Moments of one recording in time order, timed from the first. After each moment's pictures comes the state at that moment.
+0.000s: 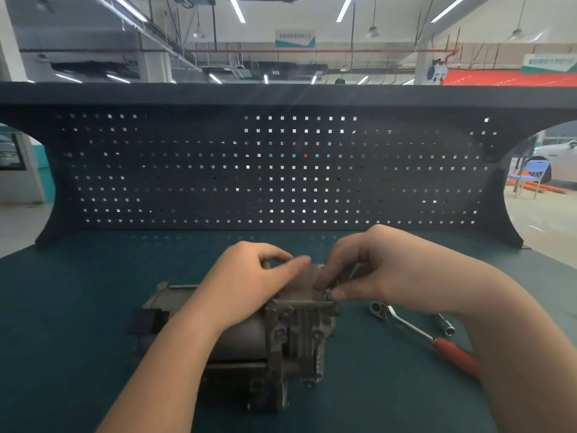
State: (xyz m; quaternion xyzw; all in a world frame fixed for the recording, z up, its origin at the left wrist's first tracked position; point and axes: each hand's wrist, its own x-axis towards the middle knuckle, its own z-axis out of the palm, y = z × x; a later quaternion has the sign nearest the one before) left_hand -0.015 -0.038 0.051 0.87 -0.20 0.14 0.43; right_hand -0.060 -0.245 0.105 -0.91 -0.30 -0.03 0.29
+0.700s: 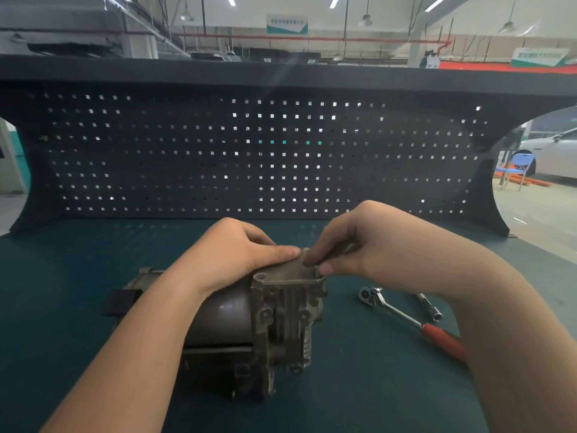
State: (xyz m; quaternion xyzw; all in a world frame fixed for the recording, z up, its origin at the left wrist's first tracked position) left_hand -0.008 -0.043 0.065 0.88 -0.13 0.04 0.46; right_hand -0.055 -0.243 0.104 -0.92 -0.28 -0.08 0.26
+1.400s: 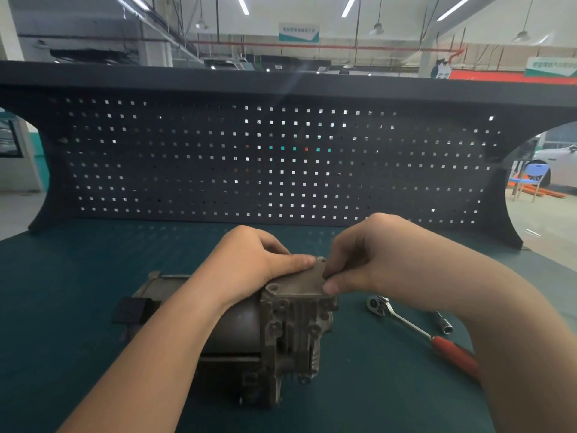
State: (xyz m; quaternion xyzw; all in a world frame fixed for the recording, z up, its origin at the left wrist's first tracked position) left_hand -0.015 -0.049 0.063 0.87 -0.11 0.08 0.47; right_hand -0.059 -0.239 0.106 -0.94 -0.24 -0.09 0.23
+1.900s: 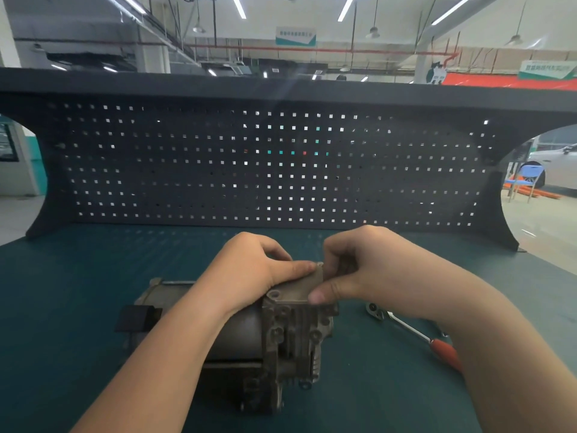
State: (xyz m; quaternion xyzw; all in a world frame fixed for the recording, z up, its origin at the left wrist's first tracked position) left_hand -0.013 -0.049 0.060 0.88 -0.11 0.08 0.46; right_hand -0.050 -0.235 0.094 -0.93 -0.25 -0.09 0.27
